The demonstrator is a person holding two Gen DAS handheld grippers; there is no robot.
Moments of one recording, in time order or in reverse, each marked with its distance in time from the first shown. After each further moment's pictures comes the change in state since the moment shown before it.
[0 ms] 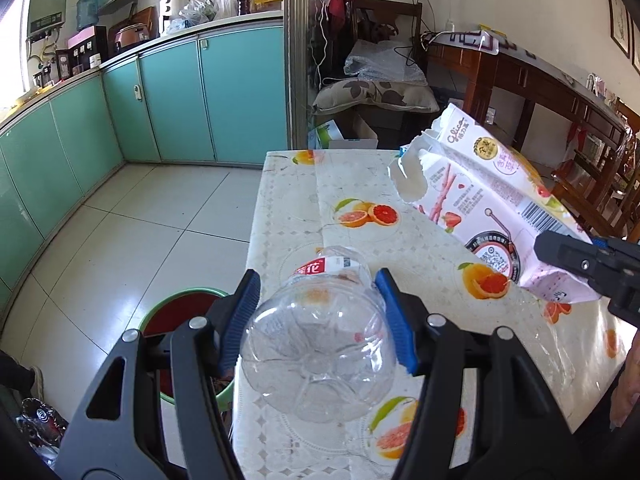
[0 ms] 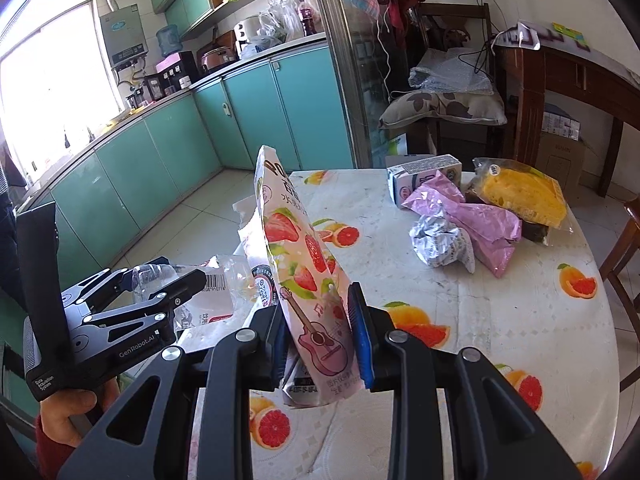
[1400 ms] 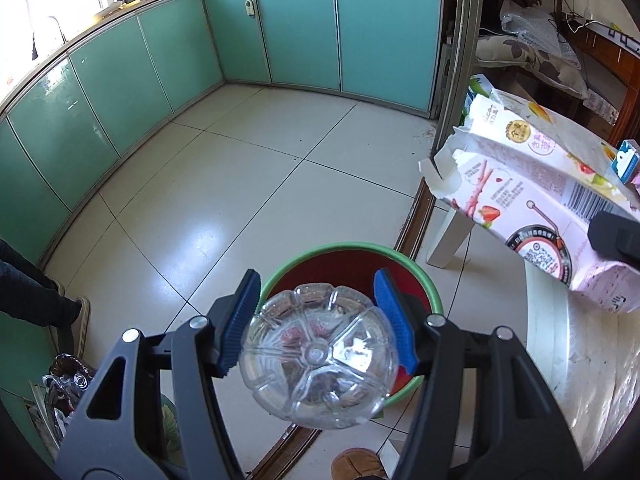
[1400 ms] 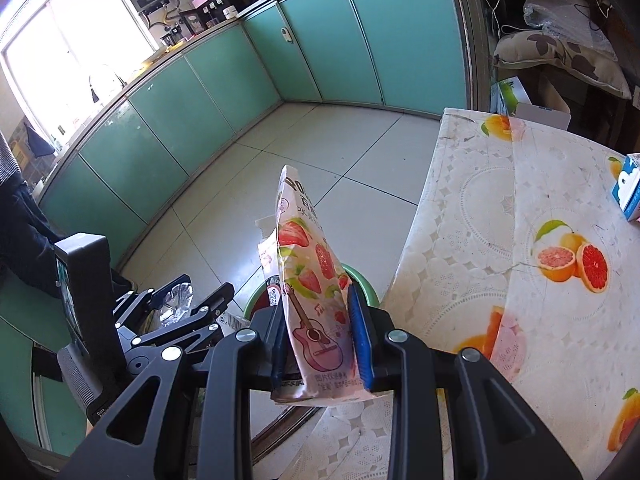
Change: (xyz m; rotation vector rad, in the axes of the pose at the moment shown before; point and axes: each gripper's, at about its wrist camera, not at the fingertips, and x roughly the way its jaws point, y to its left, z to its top) left arm 0.102 0.191 -0.025 -0.192 0.240 0.302; right arm 0.200 0.140 0.044 -0.032 0.264 0.211
